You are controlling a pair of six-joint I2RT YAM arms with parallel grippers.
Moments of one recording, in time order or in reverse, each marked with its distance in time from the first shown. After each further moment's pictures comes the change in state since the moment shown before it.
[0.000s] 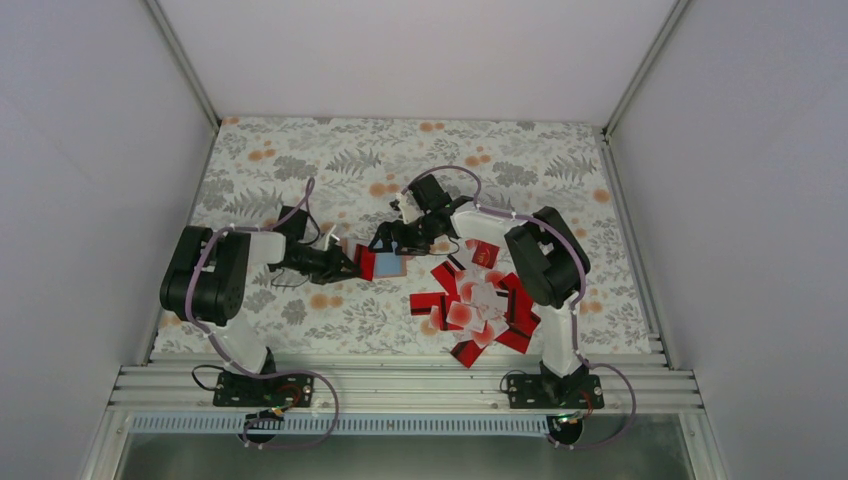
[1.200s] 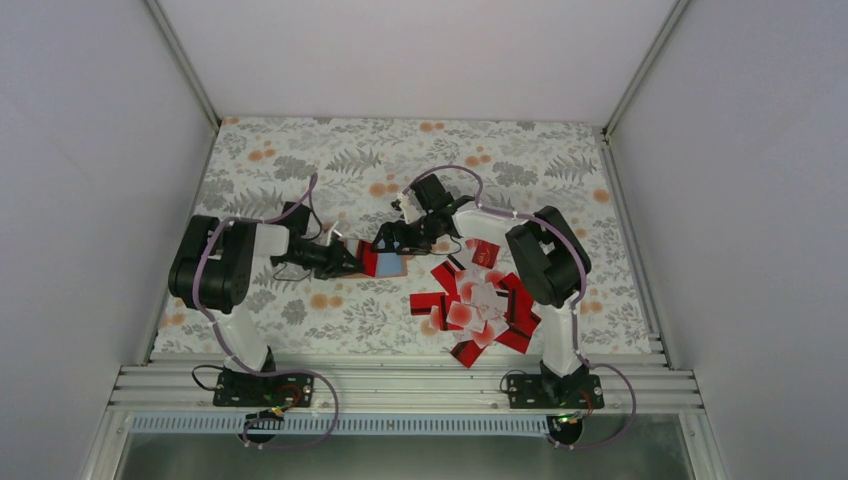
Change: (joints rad) left arm 0.002 0.086 0.068 -0.017 0.038 0.030; right arm -0.012 -0.001 -0.007 0.000 -0.024 -0.035
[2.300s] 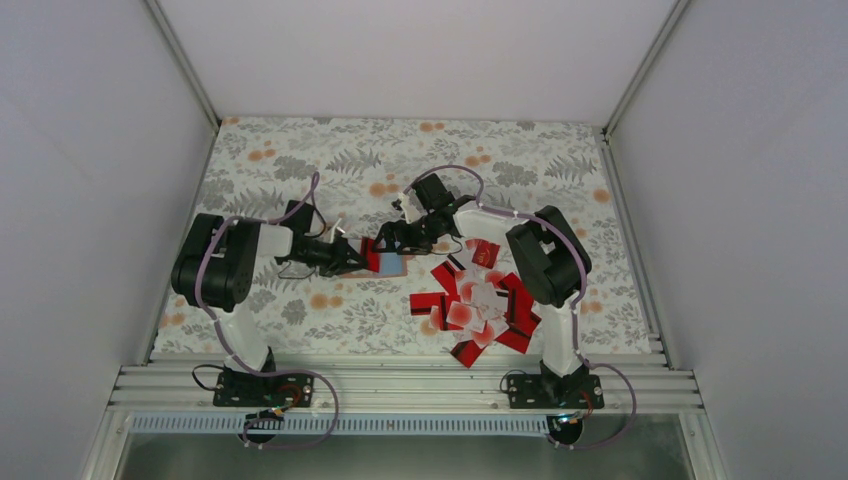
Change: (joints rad) left arm -0.022 0.017 -0.001 0.105 0.015 -0.093; right arm -0.006 0.000 0.000 -0.005 -0.012 -0.009
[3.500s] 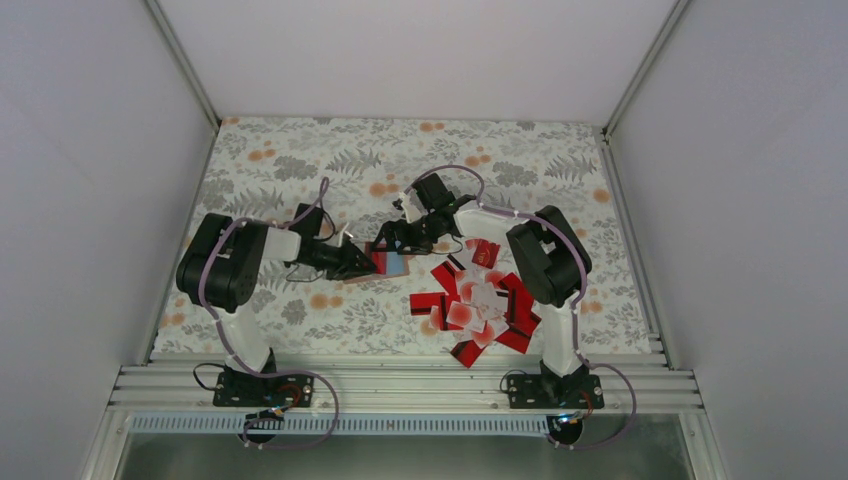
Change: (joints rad) left arm -0.066 0.006 -0.034 0.096 -0.030 -0.105; right arm -0.004 0.000 0.000 0.000 -0.003 0.011
